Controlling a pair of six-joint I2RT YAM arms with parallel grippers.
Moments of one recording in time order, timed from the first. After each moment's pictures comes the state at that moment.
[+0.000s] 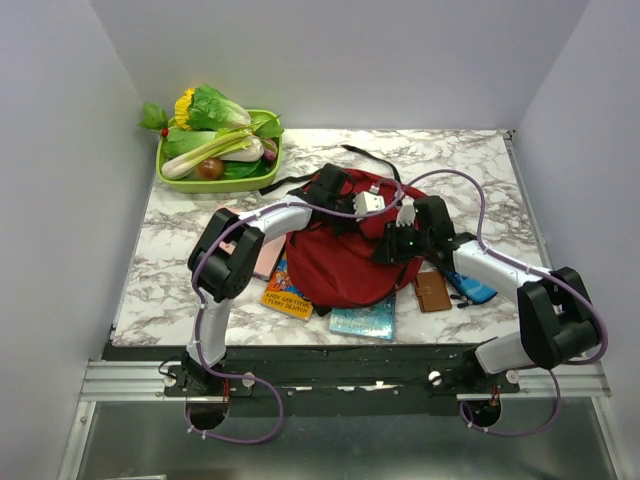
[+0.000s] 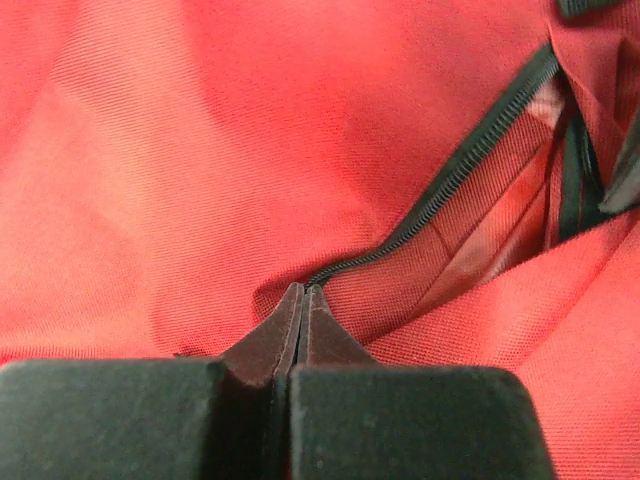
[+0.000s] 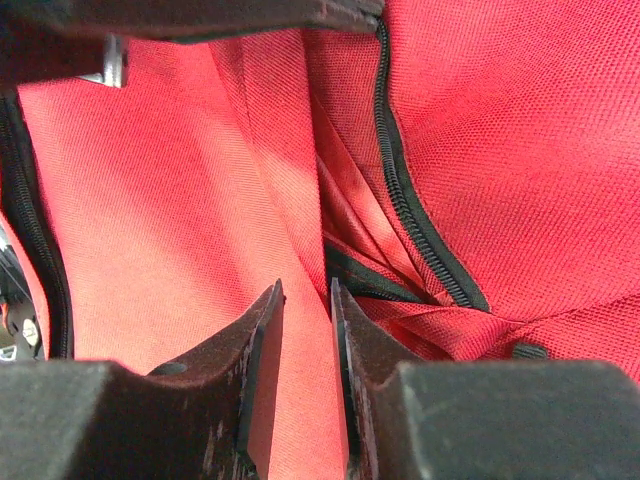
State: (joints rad) left arm -0.62 2.06 1.47 -0.26 0.54 0.69; right arm 0.40 1.44 0.76 -0.09 -0.46 0.29
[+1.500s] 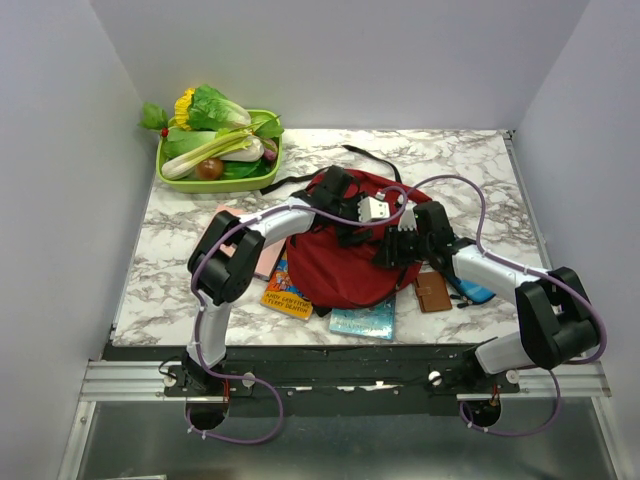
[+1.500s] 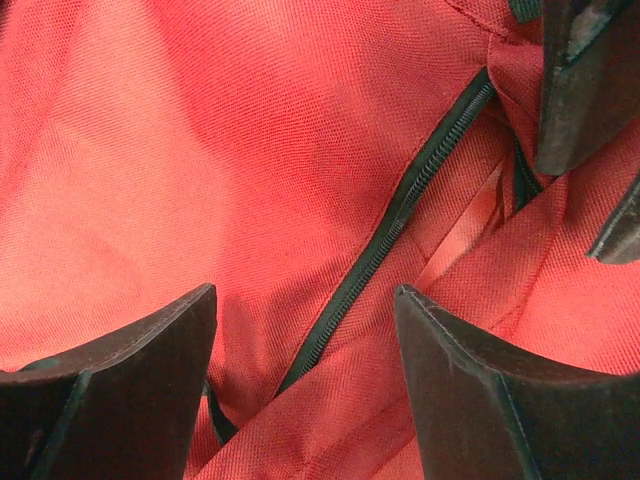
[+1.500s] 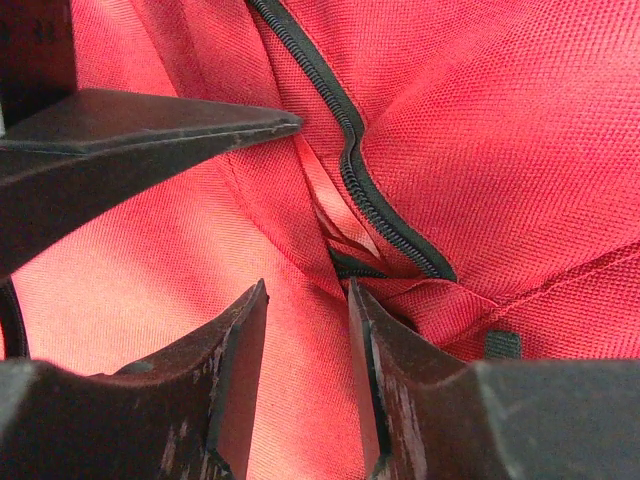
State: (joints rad) left arm -0.66 2.04 1.48 -0.28 0.53 0.73; right arm 0.41 1.44 0.70 -0.05 -0.39 0.33
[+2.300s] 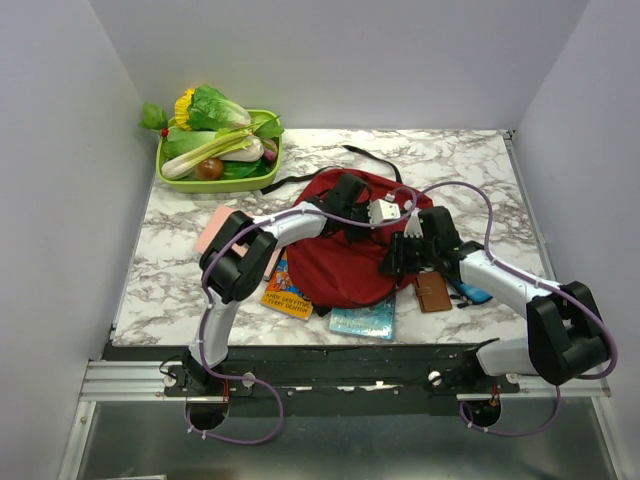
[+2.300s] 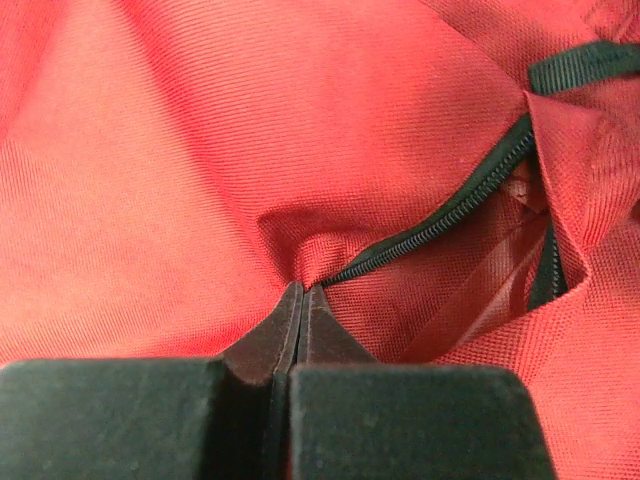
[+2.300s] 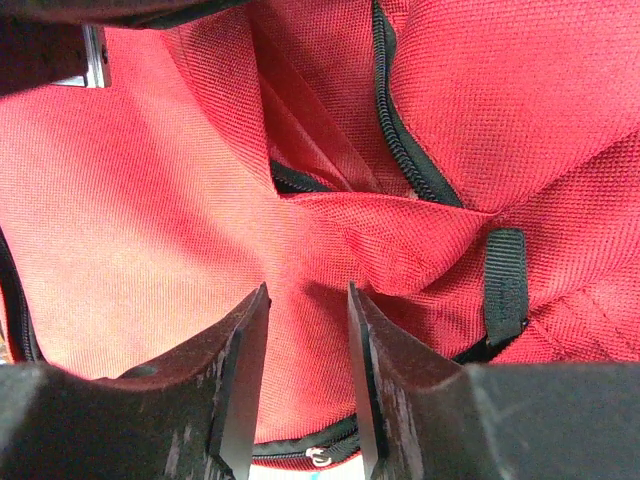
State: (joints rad) left arm -0.72 2.10 1.51 -0.21 0.44 0.61; right arm 0.40 1.35 0.68 -0.19 -0.38 0.36
